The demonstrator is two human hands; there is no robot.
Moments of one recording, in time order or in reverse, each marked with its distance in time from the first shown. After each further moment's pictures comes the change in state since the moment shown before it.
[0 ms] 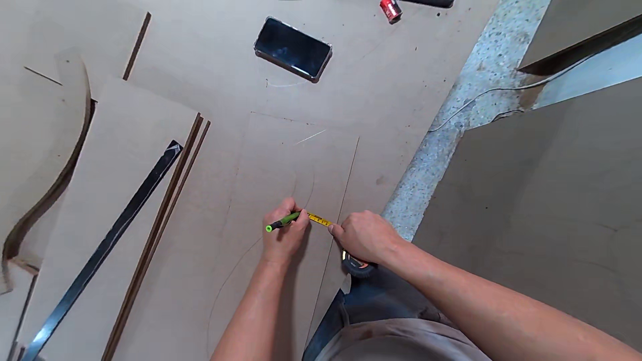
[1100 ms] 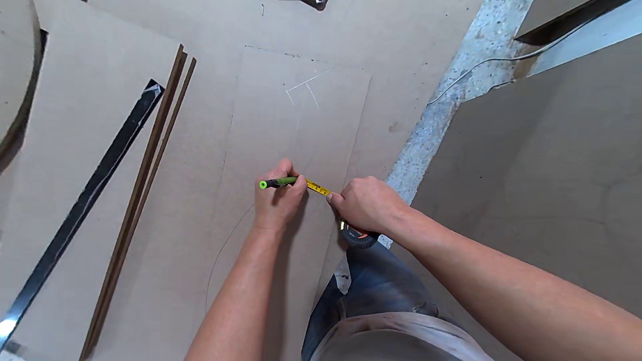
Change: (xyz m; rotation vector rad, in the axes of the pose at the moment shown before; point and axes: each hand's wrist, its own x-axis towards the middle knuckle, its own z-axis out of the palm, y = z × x) left_hand -0.020 -0.027 -0.014 -0.006 -0.025 0.072; right_hand -0.018 -0.027 0.032 0.030 0.059 0.041
